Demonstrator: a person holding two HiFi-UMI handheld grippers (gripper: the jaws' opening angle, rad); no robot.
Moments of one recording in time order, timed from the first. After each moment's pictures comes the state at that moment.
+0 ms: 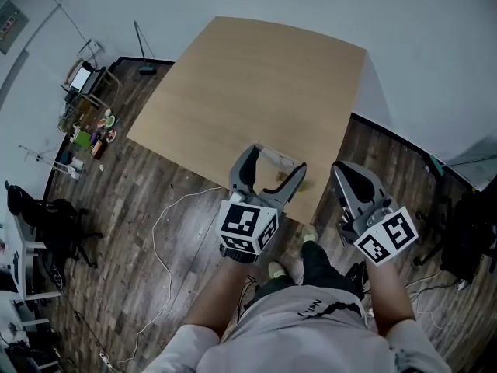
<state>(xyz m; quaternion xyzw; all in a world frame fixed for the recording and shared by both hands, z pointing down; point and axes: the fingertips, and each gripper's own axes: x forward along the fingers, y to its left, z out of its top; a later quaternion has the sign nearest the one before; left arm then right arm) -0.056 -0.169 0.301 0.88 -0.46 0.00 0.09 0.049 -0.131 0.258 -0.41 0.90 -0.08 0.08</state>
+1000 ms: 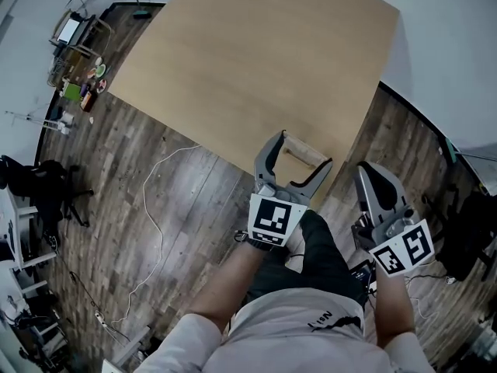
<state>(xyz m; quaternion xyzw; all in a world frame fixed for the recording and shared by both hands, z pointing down) -0.024 -0.197 0.459 0.87 -0.48 0.05 0.09 0.064 -0.162 0.384 -0.42 0.90 -0.15 0.02</state>
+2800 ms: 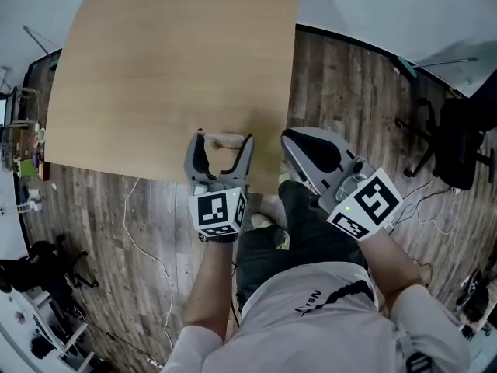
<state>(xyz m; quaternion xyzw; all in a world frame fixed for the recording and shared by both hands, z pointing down) -0.040 -0.221 0.555 0.86 -0.49 0.08 0.12 0.064 -0.179 0.439 -0.44 0.88 -0.15 0.01</state>
